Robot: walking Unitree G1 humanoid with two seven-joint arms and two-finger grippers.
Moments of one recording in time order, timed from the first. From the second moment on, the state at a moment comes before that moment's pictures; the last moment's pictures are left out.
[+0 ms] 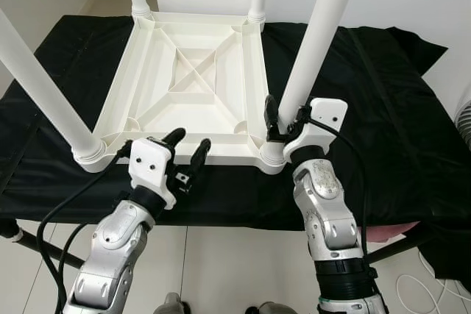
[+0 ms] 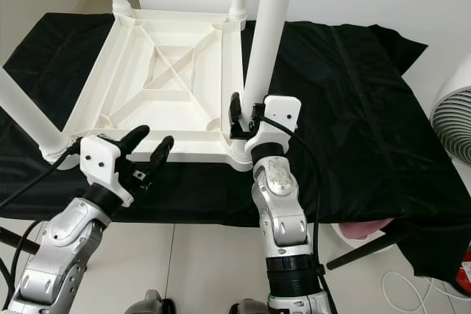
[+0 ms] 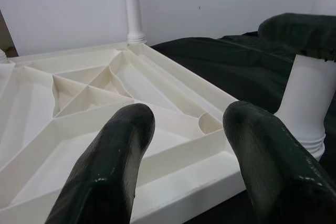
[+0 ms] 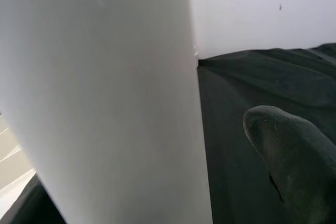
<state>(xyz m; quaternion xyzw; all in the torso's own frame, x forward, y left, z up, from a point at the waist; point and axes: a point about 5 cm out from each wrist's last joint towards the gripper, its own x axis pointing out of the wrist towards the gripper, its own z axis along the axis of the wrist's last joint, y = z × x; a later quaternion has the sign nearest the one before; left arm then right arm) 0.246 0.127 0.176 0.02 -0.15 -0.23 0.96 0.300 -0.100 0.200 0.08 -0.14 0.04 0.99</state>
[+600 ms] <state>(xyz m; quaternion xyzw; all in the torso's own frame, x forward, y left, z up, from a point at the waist) 0.249 0.124 0.179 0.02 -0.15 -0.24 0.96 0.307 -0.098 0.190 0.17 -0.07 0.05 0.98</state>
